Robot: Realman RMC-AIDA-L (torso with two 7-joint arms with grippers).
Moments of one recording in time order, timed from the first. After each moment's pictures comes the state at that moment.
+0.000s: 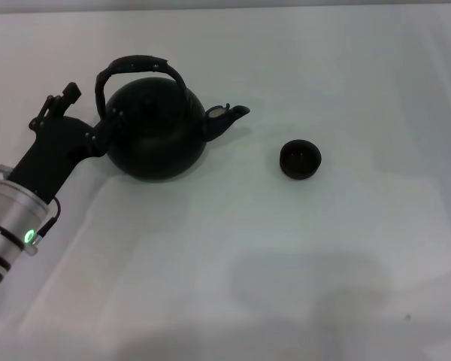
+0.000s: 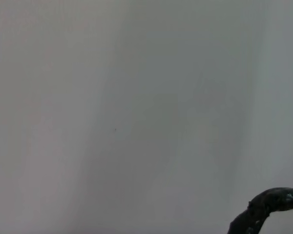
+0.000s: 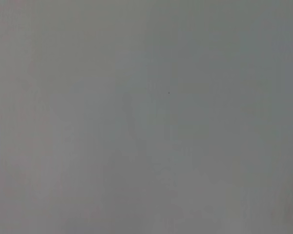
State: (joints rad) left arm -0.34 -2.08 2.77 0.21 -0.97 1.24 -0.39; right arm 0.48 2.01 -0.27 -0.03 2.02 1.09 -2.76
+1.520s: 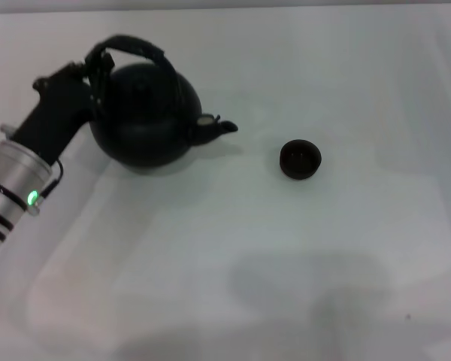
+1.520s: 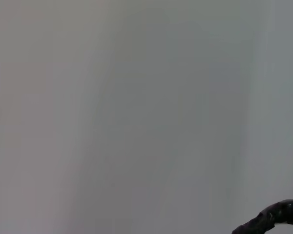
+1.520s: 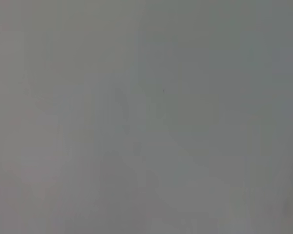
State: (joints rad) left arm -0.44 -2.08 2.77 0.18 -1.00 1.25 -0.38; right arm 0.48 2.01 -0.27 -0.03 2.03 1.08 -2.73
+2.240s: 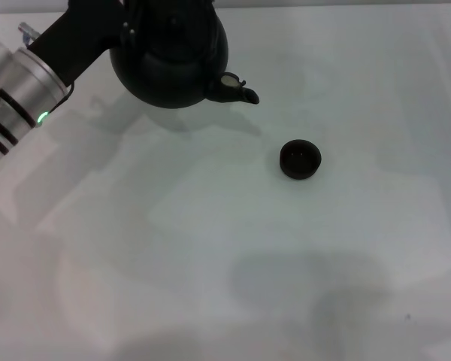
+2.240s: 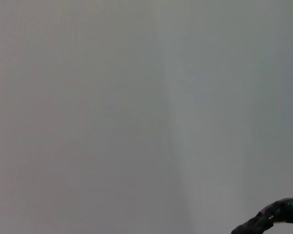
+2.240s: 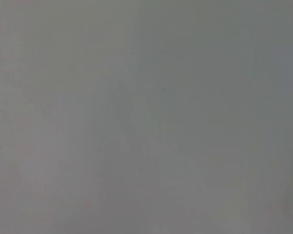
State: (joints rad) left arm -0.69 -2.07 2.78 -0.03 -0.89 1.33 -0.36; right arm 0.48 2.01 -0.27 -0.03 2.03 1.08 -2.73
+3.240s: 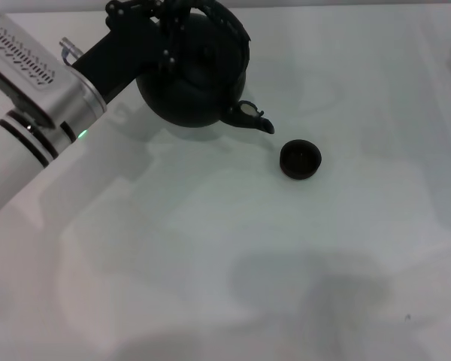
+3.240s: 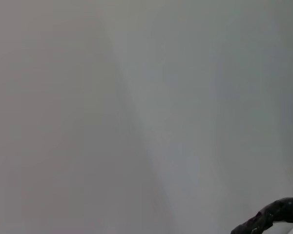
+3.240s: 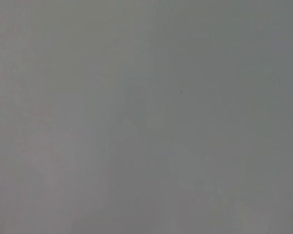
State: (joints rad) left arm -0.68 -2.08 2.77 0.11 -0.87 1.20 -0.09; right arm 0.54 2.02 -0.27 -0.03 2.03 1.03 -2.73
